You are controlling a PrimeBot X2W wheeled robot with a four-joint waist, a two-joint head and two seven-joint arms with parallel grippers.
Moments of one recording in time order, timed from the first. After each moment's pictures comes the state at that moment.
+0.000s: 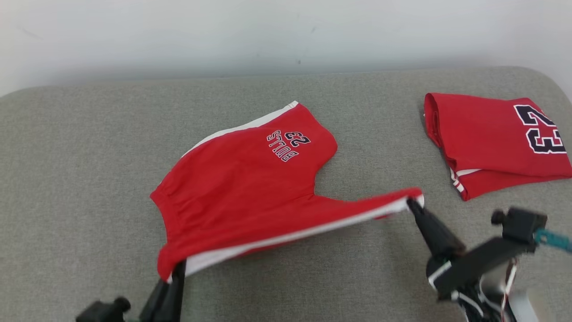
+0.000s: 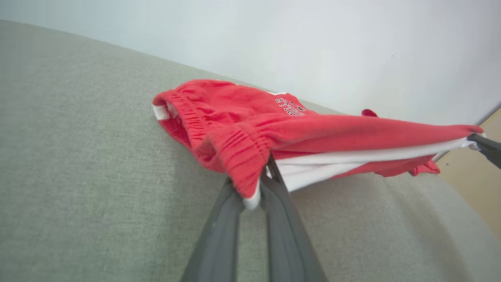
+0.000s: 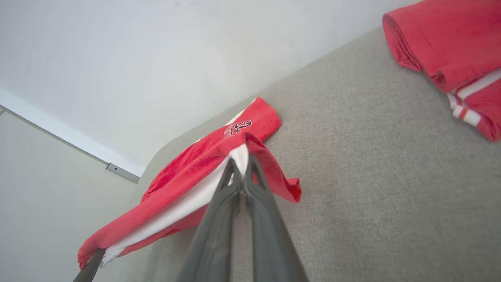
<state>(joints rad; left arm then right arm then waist) -0.08 0.26 -0.36 0.00 -0.59 0.07 -0.26 -0.13 -0.25 0.29 -0.10 0.85 0.13 0.22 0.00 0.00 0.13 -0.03</state>
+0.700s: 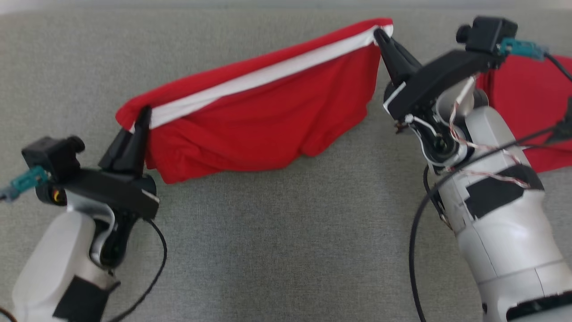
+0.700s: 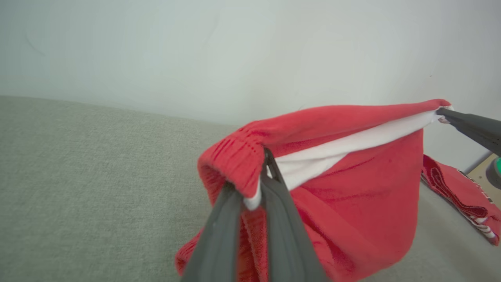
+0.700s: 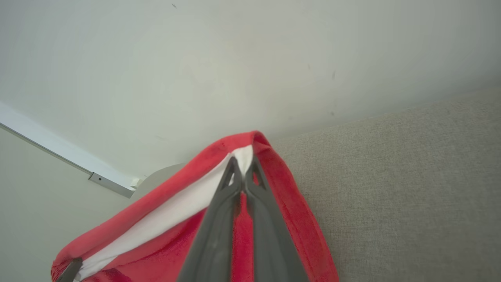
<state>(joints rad) -0.68 0.30 -0.32 0.30 -0.65 -0.09 -0.14 -0.95 -0.13 0.33 0.52 0.74 0.13 0.20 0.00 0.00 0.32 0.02</state>
